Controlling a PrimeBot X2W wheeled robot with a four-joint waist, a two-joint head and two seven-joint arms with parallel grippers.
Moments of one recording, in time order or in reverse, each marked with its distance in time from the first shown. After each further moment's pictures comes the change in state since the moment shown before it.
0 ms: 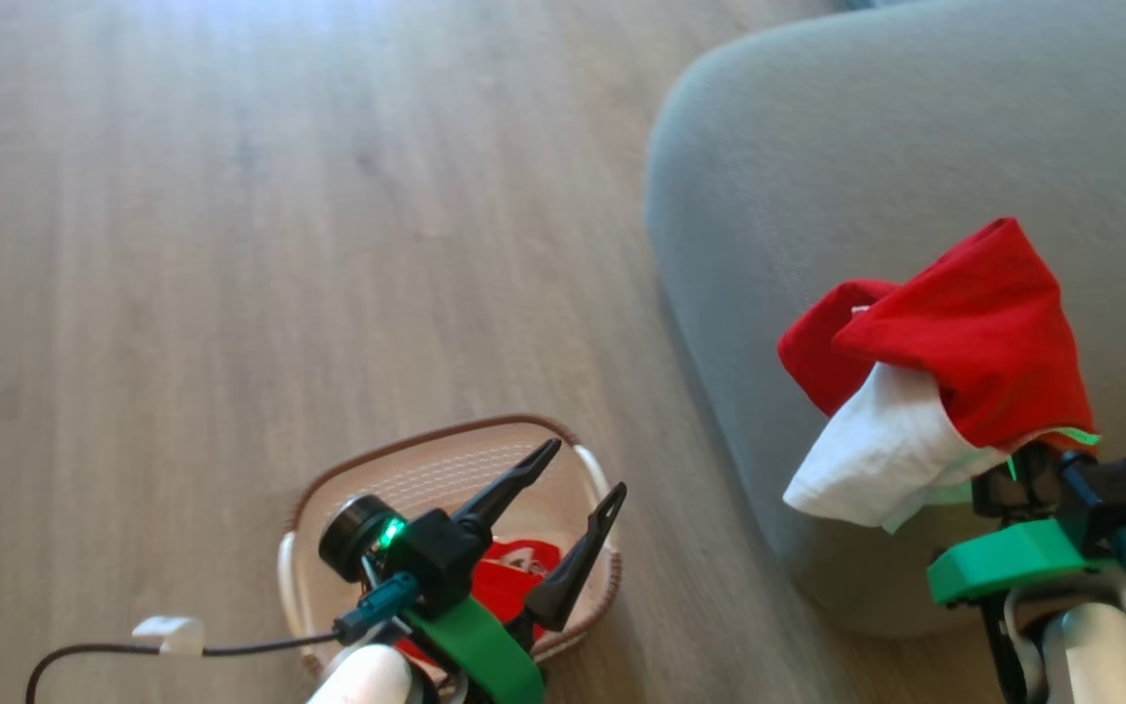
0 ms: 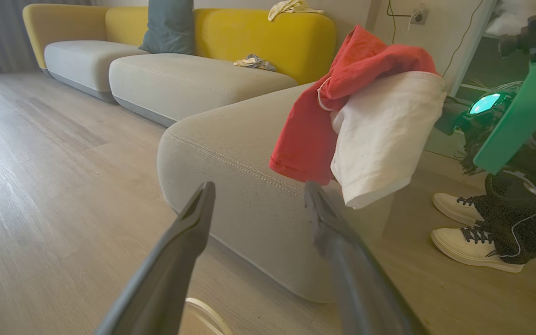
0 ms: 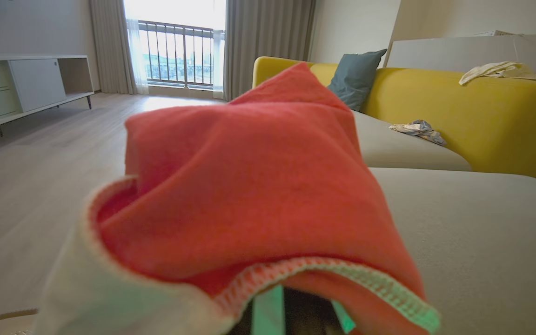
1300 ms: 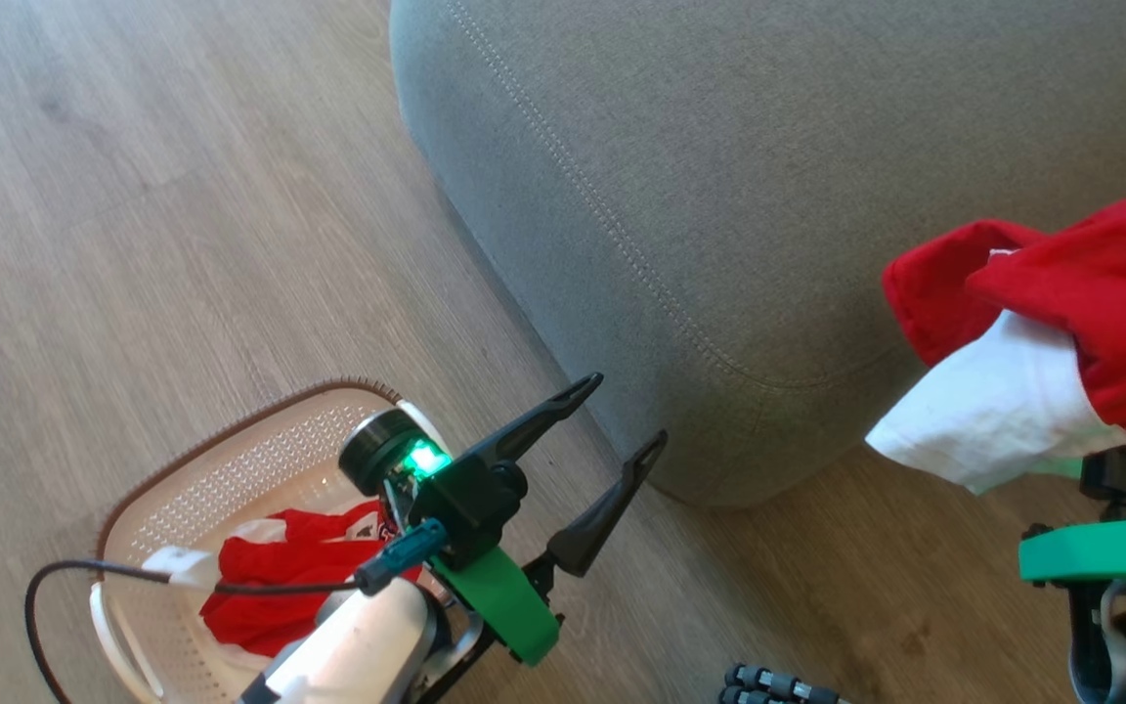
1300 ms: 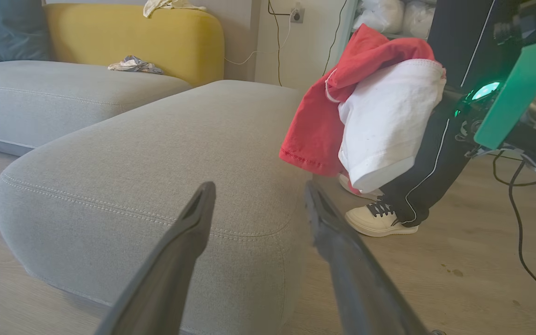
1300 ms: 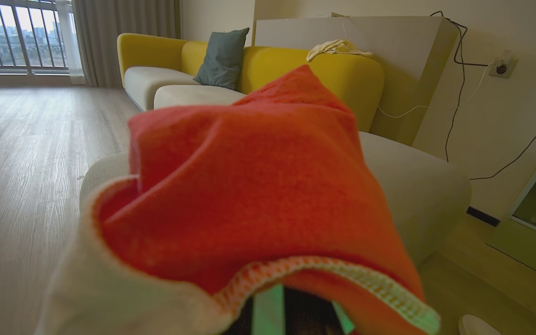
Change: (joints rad) left arm -0.164 0.045 -0.097 -0.030 0.011 0.000 0.000; right arm 0.023 0.007 -0.143 -0.128 0.104 0.000 0.000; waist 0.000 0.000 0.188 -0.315
